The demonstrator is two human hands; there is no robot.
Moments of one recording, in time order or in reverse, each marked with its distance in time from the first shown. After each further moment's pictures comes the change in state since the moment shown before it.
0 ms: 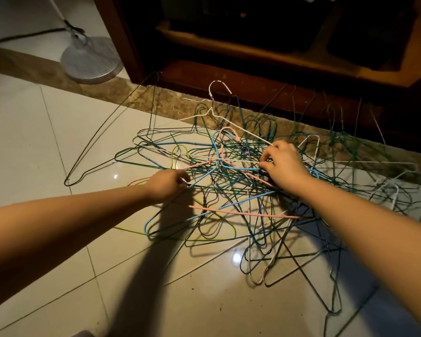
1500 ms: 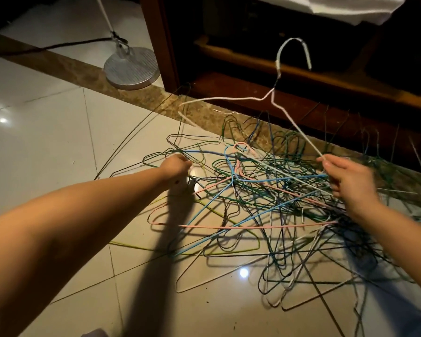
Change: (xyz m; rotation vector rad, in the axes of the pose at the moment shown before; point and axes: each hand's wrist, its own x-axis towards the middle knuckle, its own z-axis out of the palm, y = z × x) left_hand 0.037 -0.036 -0.026 -0.629 0.254 -0.422; right_hand -0.017 0.018 -0.034 0.922 0.207 0.233
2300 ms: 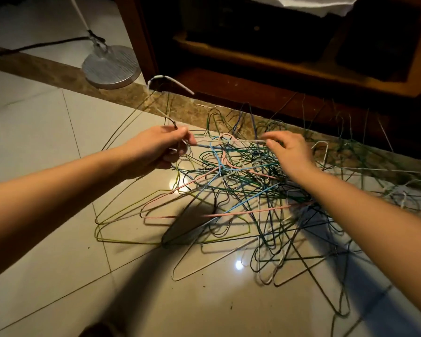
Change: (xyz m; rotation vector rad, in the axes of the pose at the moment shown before) left_hand -0.102 0.054 -0.065 -0.319 -0.499 0.319; right_hand -0.002 -0.023 0.049 -0.577 -0.085 -0.359
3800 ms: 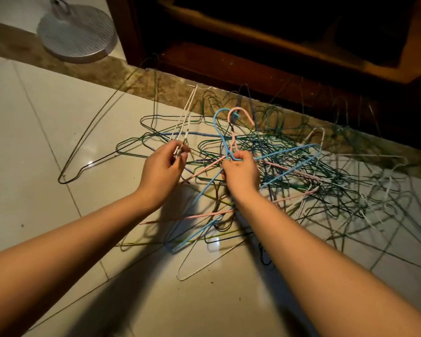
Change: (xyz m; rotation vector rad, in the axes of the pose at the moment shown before) left_hand 0.028 -0.086 0.017 0.371 0.499 0.277; right_hand -0.029 -0.063 0.122 0.457 0.139 0.656
